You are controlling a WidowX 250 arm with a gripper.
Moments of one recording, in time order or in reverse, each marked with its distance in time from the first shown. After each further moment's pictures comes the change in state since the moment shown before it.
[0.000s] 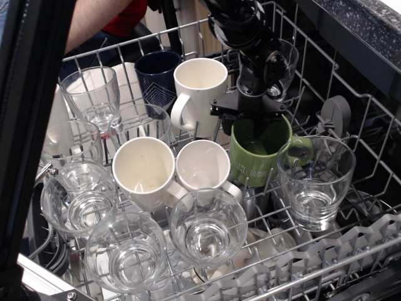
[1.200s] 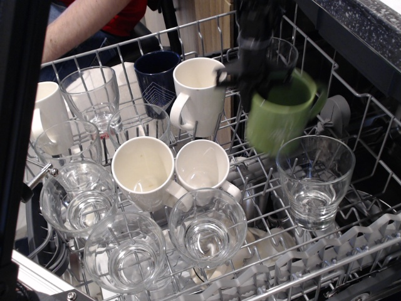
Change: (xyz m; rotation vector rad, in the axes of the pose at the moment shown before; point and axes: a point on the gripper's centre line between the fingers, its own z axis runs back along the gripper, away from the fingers) arm 0.024 -0.008 0.061 -0.101 0.260 0.112
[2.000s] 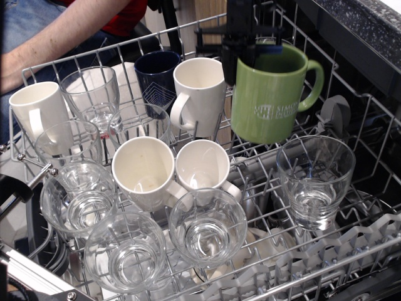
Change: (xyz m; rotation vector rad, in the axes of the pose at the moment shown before) arm -0.024 0.028 0.062 0.019 0.184 -0.060
